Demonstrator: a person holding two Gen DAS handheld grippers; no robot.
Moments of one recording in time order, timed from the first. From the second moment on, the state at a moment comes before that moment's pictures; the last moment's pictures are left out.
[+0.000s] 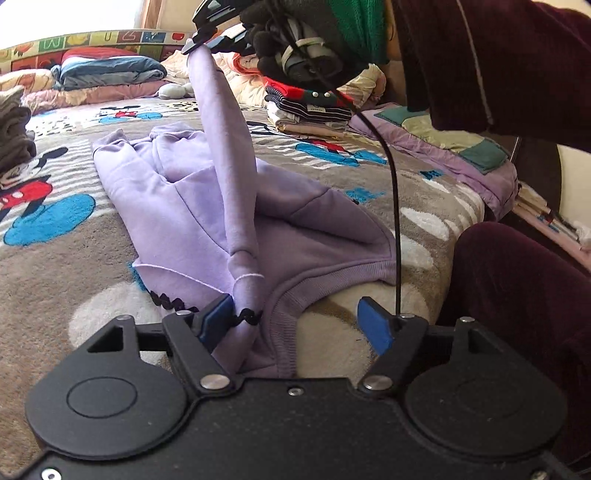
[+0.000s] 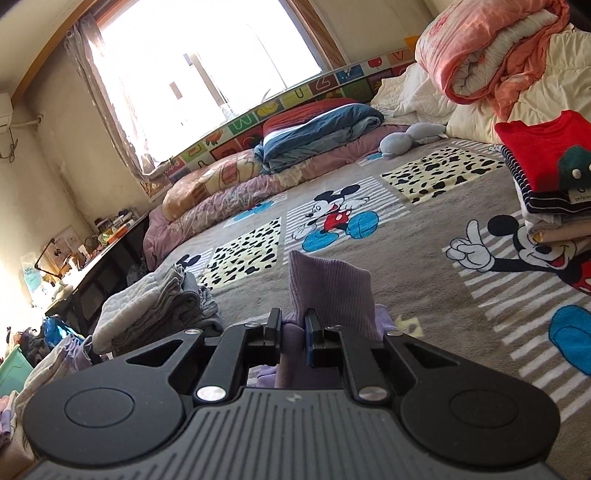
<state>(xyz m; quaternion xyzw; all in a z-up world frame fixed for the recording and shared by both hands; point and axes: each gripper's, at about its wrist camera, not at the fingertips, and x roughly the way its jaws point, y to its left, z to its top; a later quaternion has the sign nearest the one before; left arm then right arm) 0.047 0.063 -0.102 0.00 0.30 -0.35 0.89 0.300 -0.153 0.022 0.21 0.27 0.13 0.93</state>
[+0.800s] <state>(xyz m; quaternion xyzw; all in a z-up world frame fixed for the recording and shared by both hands) 0.072 0.107 -0.099 -0.19 0.35 -0.37 0.84 0.380 -0.126 -0.028 0.11 0.37 0.19 0.90</state>
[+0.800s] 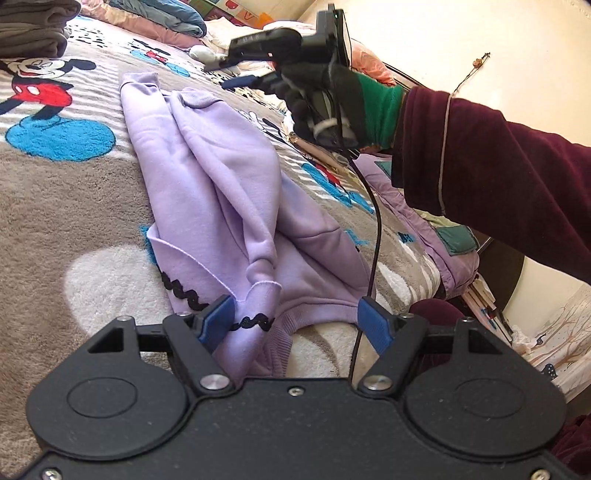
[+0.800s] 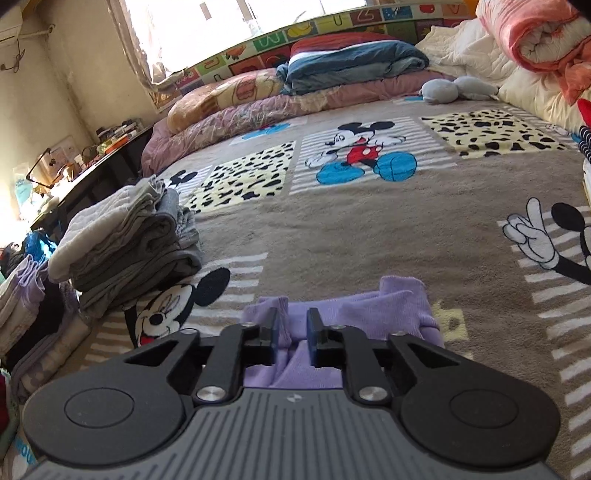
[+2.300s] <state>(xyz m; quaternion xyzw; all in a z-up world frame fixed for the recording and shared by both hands) 0.099 0.155 -0.132 -0.41 0.39 -0.36 0.74 0.393 -0.124 -0.050 0.15 0.32 0.33 0.88</state>
